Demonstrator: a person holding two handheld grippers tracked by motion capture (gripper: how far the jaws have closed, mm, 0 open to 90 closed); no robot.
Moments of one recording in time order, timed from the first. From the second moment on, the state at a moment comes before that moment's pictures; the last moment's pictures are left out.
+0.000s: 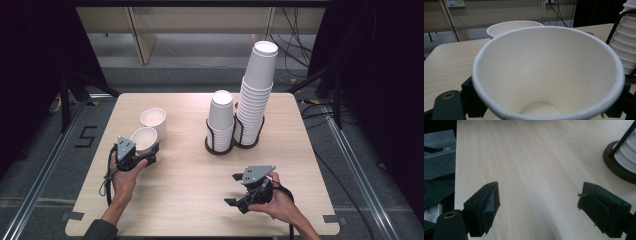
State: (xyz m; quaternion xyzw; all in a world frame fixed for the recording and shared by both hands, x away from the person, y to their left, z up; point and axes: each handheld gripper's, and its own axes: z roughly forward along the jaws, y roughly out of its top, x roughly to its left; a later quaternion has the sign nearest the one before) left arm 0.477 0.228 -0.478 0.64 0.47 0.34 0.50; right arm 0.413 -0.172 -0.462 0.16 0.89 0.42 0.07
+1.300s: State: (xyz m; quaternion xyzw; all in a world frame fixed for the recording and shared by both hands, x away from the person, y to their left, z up) left arm 0.489 0.227 -0.507 0.66 0.47 0.32 0.48; right arm 0.409 -0.173 -0.464 0.15 0.89 0.42 0.06
